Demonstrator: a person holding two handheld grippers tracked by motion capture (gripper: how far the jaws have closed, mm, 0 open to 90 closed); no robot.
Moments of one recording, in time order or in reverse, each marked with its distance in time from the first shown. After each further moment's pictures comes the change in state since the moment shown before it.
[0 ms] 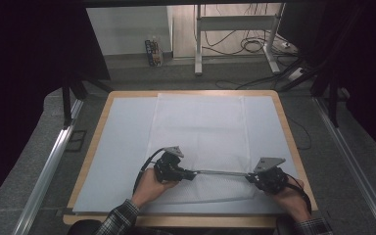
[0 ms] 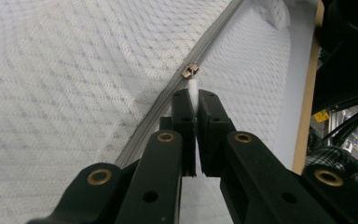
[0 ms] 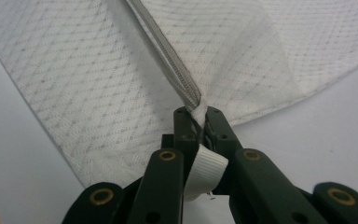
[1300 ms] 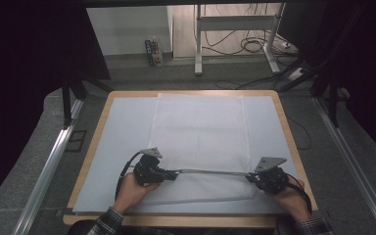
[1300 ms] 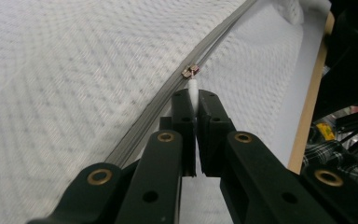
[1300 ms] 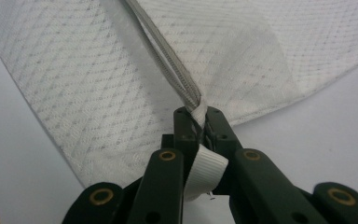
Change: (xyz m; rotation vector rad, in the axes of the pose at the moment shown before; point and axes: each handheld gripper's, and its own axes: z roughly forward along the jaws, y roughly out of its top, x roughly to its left) left arm 0.011 -0.037 -0.043 -0.049 0.064 -0.081; right arm -0.001 -0.001 -0.001 -0.013 -0.001 0.010
